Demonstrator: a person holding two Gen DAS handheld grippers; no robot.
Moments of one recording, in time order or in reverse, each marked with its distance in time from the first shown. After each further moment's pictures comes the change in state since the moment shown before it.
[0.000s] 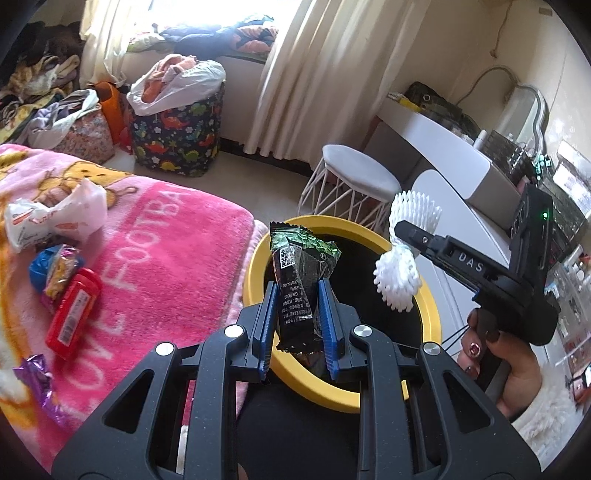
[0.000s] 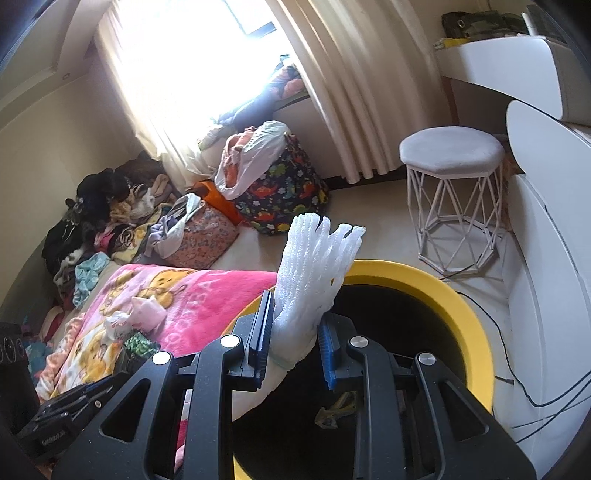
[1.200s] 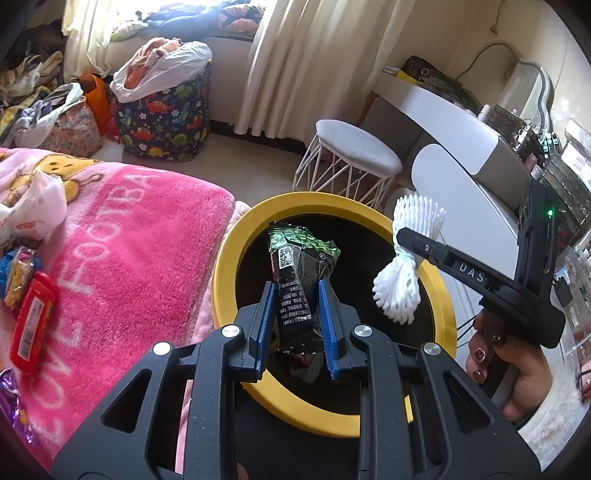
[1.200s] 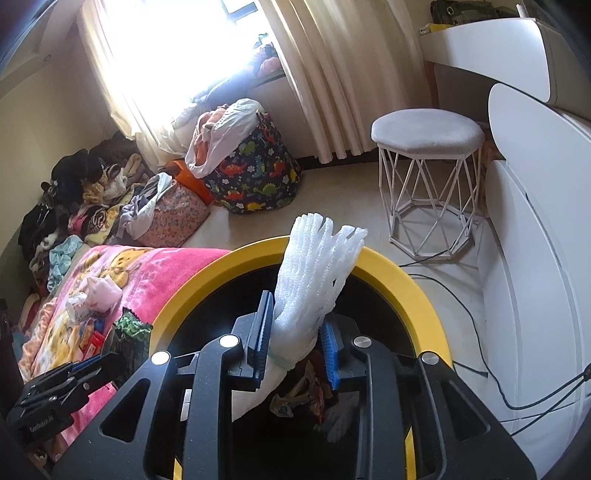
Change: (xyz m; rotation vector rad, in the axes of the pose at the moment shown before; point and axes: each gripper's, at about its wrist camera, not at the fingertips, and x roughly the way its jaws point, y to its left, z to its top) left arm 0.052 -0.017 0.002 0.029 0.076 -0.002; right arm 0.025 -0.034 -0.009 -0.024 0.090 -0.091
